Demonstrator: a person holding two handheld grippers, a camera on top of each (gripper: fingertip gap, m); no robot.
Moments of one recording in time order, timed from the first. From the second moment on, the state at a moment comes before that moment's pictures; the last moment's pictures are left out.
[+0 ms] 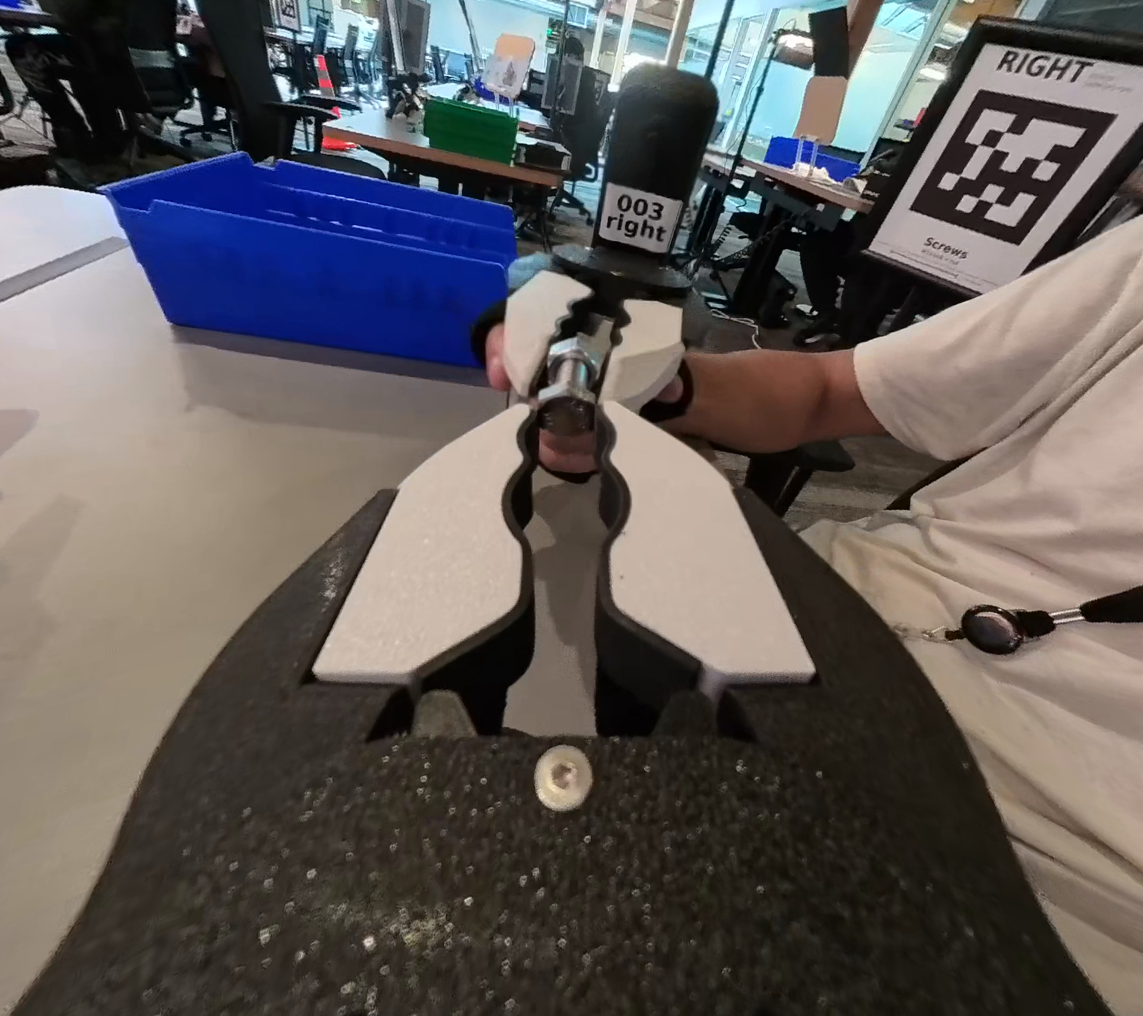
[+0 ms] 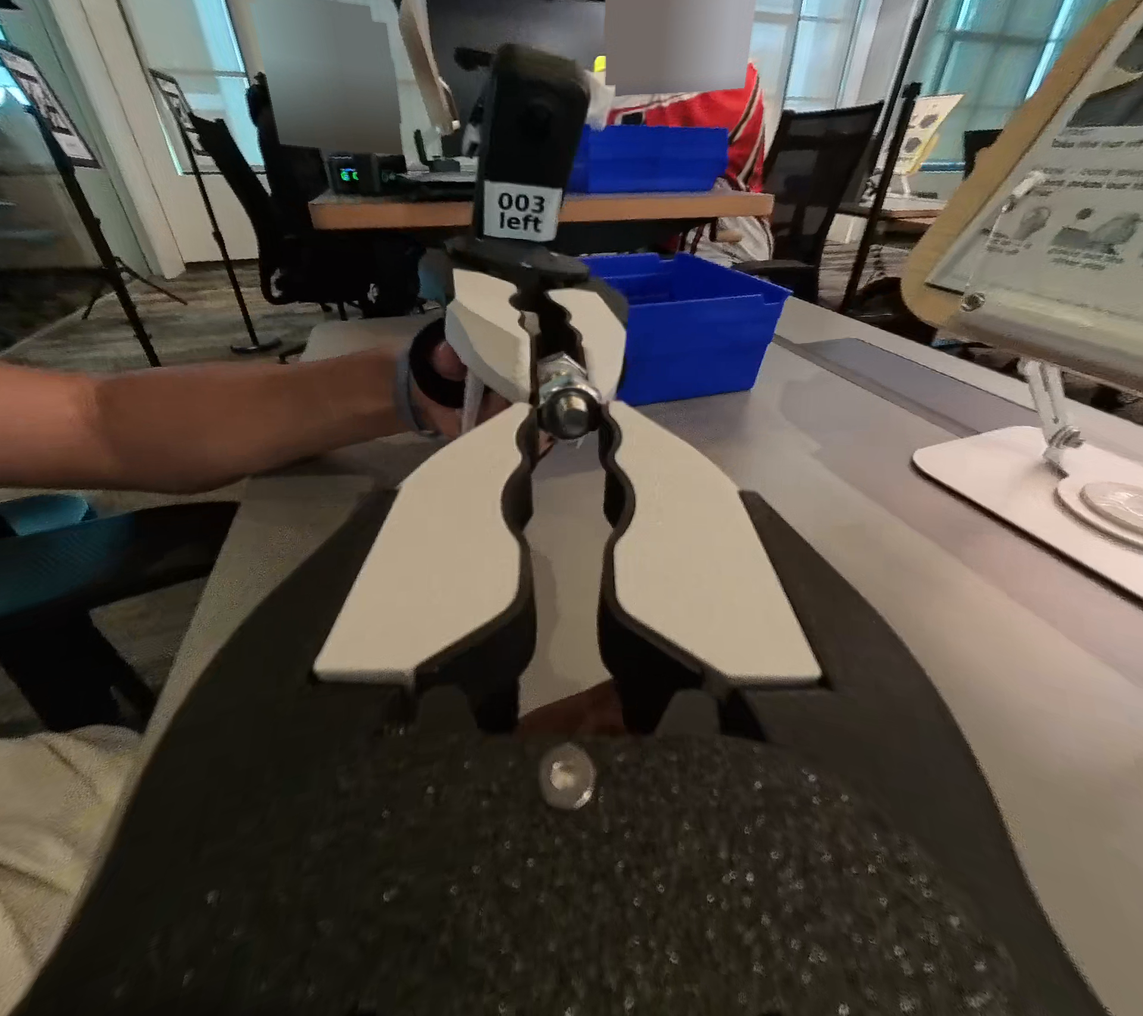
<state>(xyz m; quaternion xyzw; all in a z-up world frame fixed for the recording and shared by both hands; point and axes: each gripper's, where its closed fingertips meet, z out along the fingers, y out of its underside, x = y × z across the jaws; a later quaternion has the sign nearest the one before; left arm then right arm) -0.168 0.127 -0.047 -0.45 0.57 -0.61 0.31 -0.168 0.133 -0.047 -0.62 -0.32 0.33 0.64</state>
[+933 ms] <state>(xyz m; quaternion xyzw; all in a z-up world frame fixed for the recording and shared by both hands) -0.247 0.313 -0.041 -0.69 0.15 -0.35 0.61 -0.080 0.173 -0.037 -0.66 -0.12 0.15 0.73</state>
